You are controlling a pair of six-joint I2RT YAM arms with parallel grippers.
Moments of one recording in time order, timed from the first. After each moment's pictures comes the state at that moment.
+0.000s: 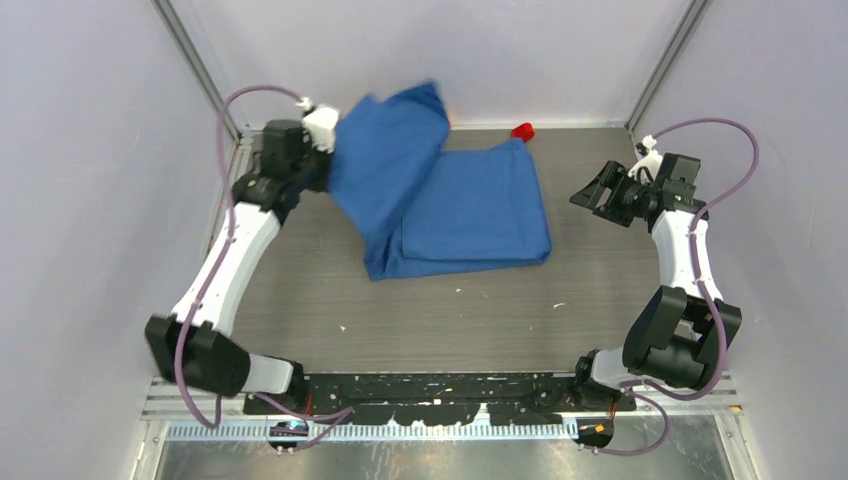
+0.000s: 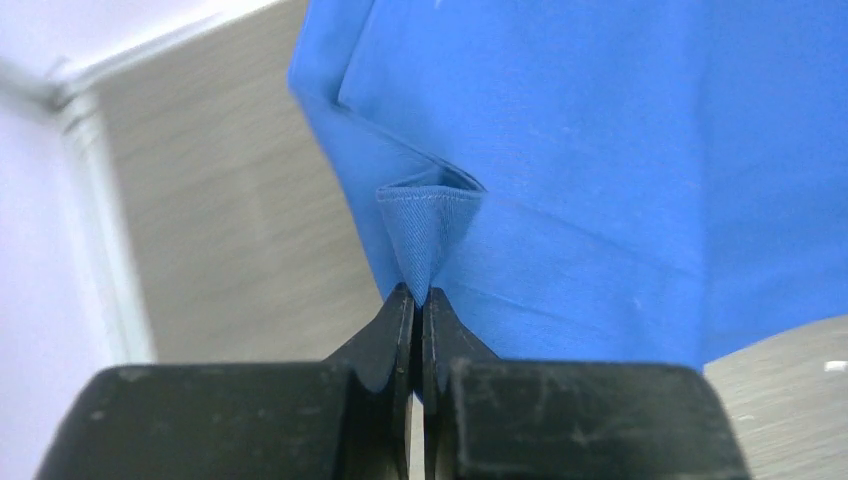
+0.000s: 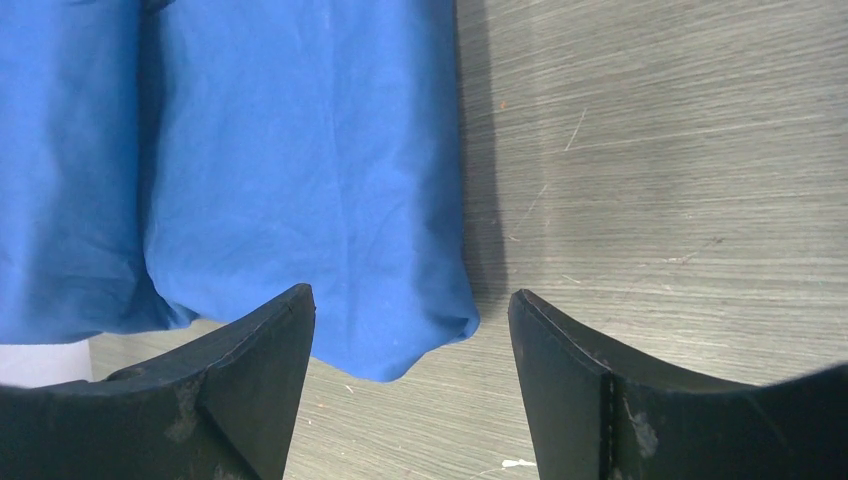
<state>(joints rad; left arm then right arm) -0.30 1.45 1.46 -0.54 0.06 0.15 -0.37 1.40 1.12 -0.52 -0.63 0.19</state>
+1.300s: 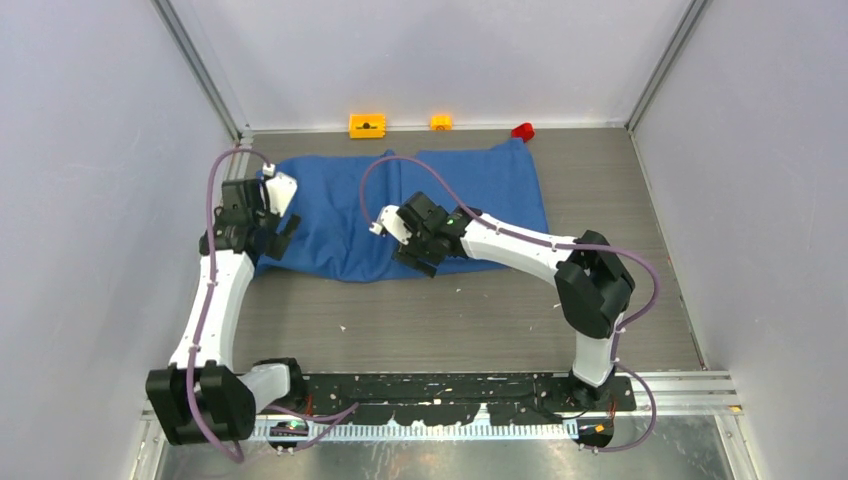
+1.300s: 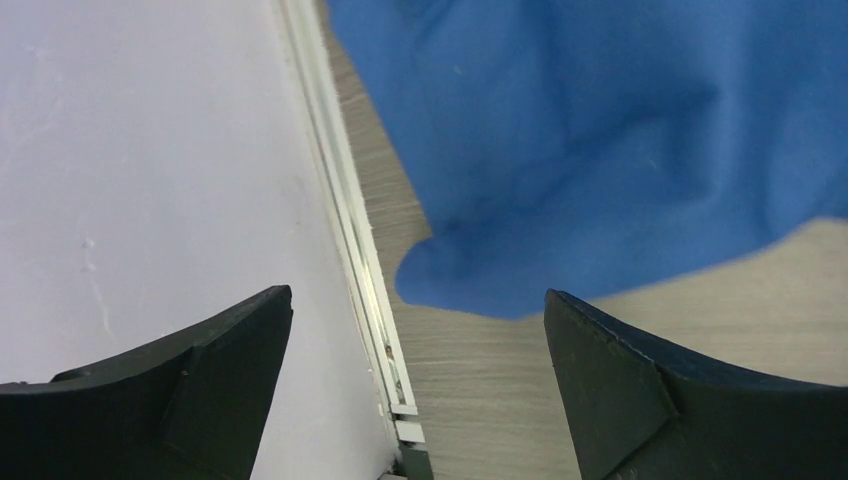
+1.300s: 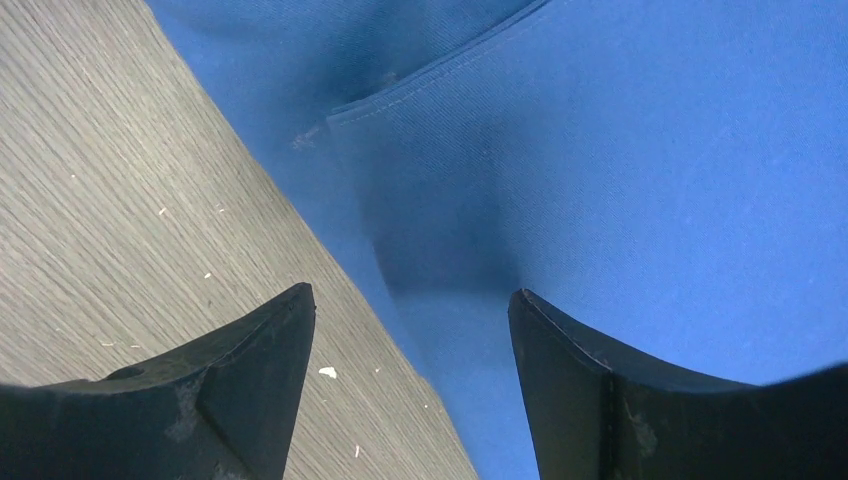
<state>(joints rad) 0.07 1.16 1.02 -0.62 -0.24 0.53 0.87 1.85 1.43 -0.58 0.12 -0.36</state>
